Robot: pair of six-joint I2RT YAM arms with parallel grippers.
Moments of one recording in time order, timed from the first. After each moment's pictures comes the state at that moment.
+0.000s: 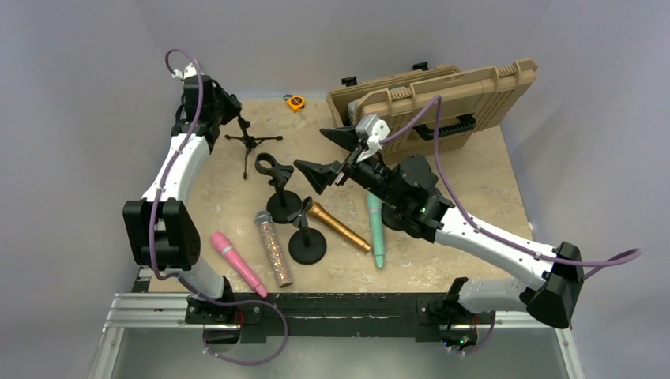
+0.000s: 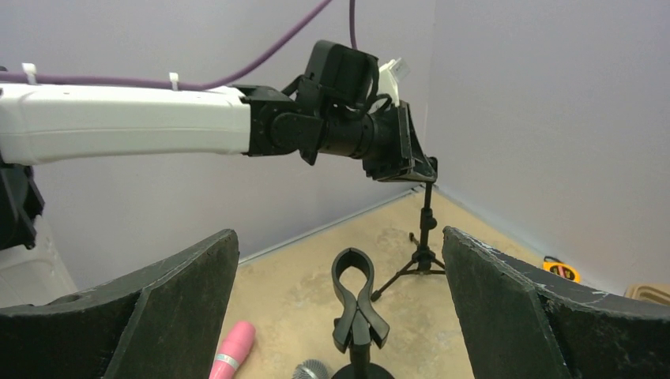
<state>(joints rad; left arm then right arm) 0.01 1.64 1.43 -0.19 -0.04 -0.62 0.95 1.22 1.06 0.48 -0.05 0.09</state>
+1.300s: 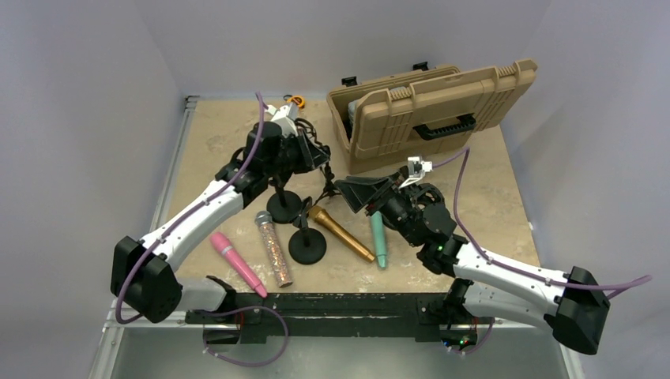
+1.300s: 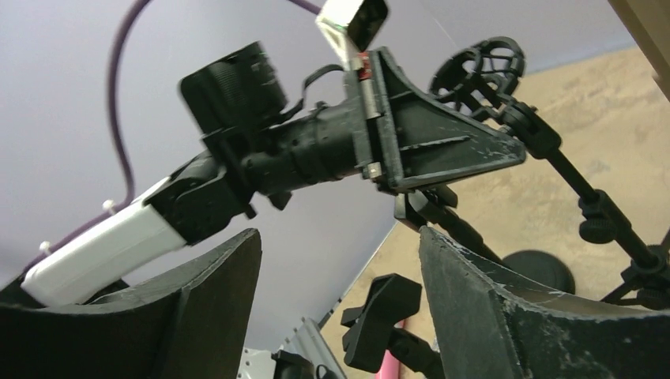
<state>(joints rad) -0.51 1.33 1.09 -0.14 0.23 -0.69 0.96 0.94 0.54 0.71 0.19 0.79</state>
